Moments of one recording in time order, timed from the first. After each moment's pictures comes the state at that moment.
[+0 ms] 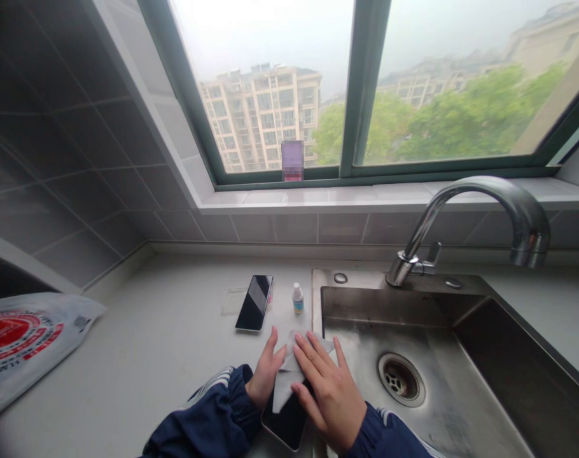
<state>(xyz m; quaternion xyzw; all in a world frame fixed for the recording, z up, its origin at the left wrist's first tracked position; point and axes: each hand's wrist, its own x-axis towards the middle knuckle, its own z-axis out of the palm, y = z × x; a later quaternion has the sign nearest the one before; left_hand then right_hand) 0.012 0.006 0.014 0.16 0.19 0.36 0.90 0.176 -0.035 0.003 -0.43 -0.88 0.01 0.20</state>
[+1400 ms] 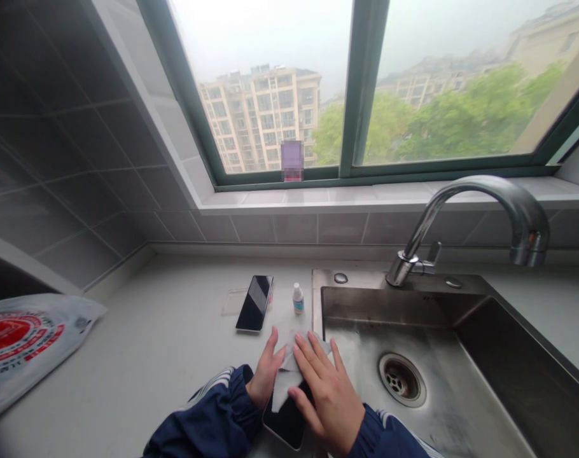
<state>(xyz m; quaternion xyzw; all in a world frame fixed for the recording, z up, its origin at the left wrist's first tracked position) 0.012 0.005 0.016 0.16 0.18 0.36 0.90 0.171 -0.038 0.003 -0.44 -0.88 0.02 0.19</state>
